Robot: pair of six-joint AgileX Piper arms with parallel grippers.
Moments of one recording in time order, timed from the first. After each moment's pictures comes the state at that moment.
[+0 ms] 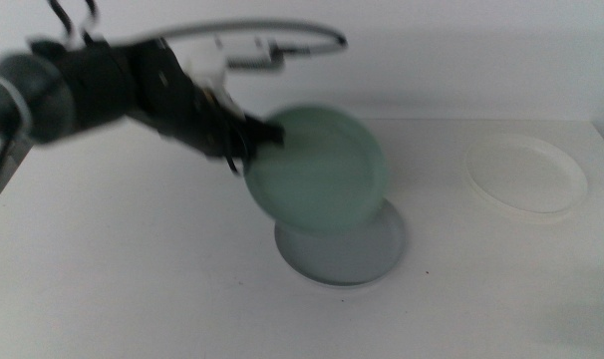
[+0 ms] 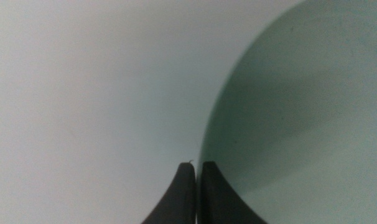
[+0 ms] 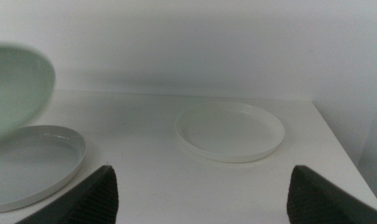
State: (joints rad) left arm -0.38 1.79 -1.33 -0.25 0.51 0.04; right arm 0.08 0.00 0.00 -0.08 0.19 0.06
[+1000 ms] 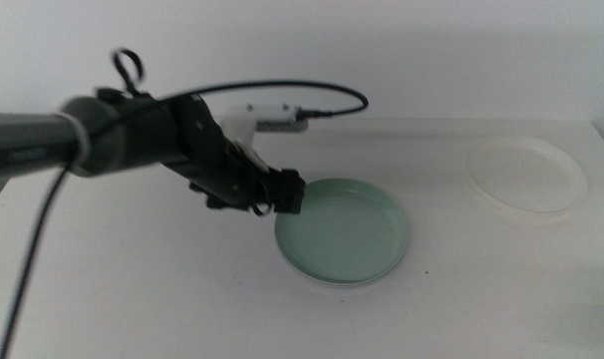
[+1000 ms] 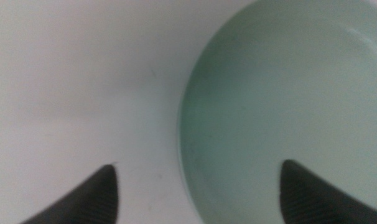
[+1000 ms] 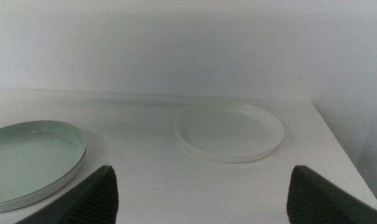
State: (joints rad) left arm -0.42 1.89 -1.26 -0.42 0.51 0.15; right arm 0.08 0.00 0.00 -0.08 0.19 0.06
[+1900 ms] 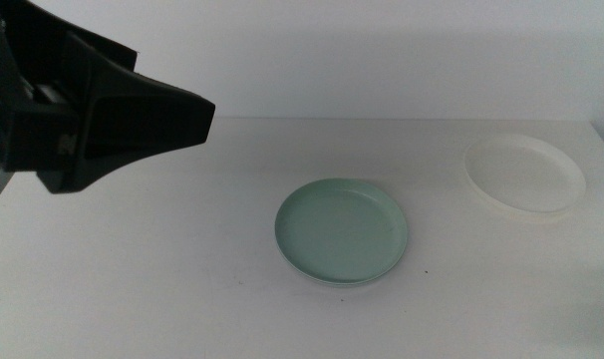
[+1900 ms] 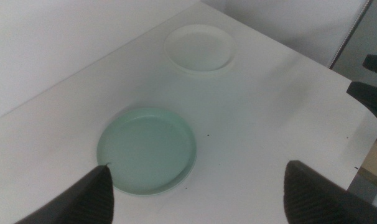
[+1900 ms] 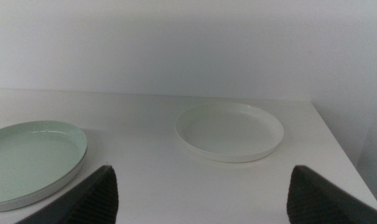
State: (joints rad) left arm -0.39 0.93 -1.27 -0.53 1.05 0.47; right arm 0.08 0.00 0.00 -0.08 0.19 0.06
